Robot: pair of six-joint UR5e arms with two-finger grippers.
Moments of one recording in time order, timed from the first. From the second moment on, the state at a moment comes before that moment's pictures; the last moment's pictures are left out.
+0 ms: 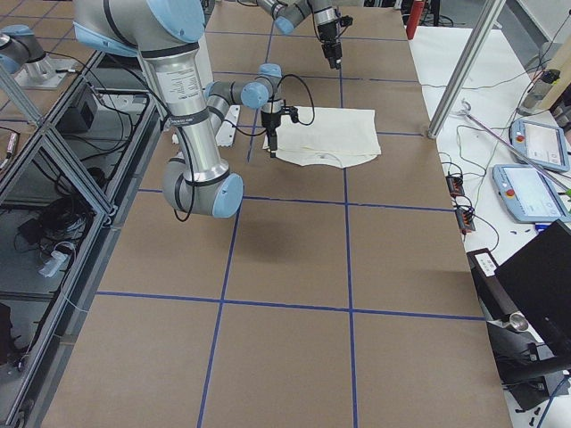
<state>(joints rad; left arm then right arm) -0.77 -2.05 -1.78 -2.10 -1.94 -1.66 0.33 -1.12 1.97 -1.91 1.70 1.18</state>
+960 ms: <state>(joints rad) -0.77 -2.04 -1.78 -2.10 -1.94 -1.66 0.20 -1.14 1.89 -1.61 1.47 2.09</state>
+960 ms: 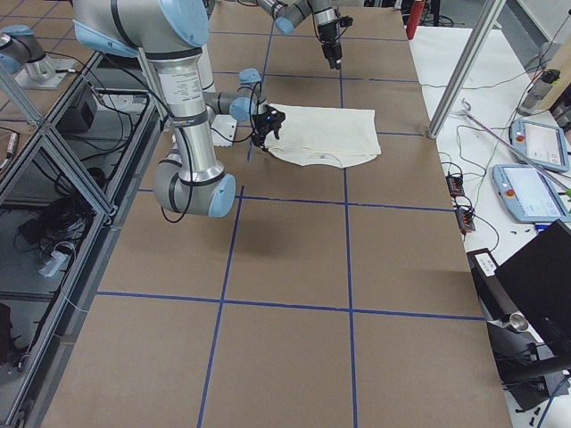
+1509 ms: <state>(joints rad) -0.77 -2.04 -1.78 -2.10 -1.94 -1.66 0.20 -1.13 1.88 -1.61 1.47 2.08</state>
